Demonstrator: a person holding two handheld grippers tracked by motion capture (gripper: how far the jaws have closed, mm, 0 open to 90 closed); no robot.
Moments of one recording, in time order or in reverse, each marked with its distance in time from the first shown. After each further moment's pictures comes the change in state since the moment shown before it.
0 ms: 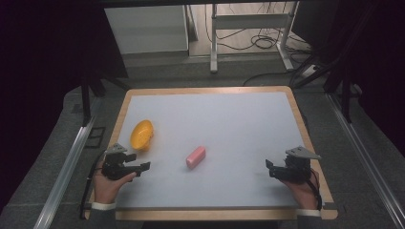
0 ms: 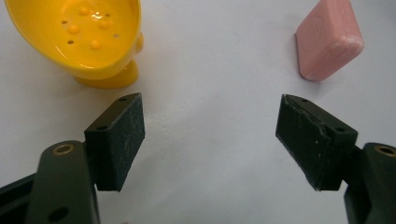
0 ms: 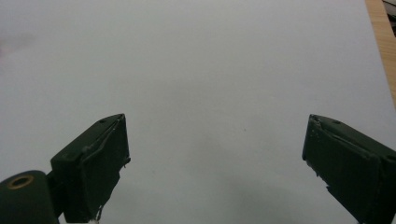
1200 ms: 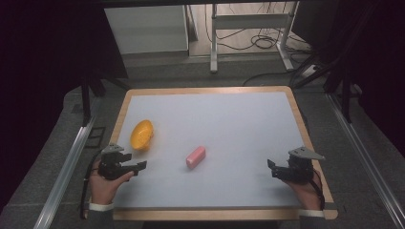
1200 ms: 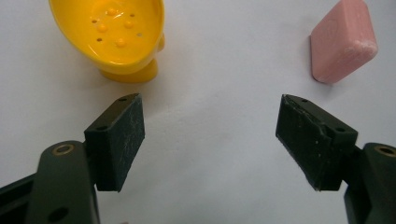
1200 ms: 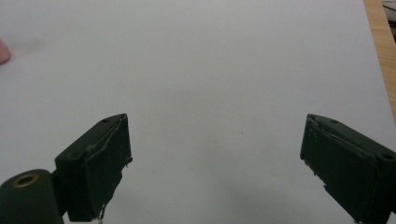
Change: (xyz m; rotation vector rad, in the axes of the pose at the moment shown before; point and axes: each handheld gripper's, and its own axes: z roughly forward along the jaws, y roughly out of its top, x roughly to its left) left arm -0.006 0.005 -0.010 -0.001 0.076 -0.035; right arm -0.008 -0.002 -0.005 -0.032 0.028 0.005
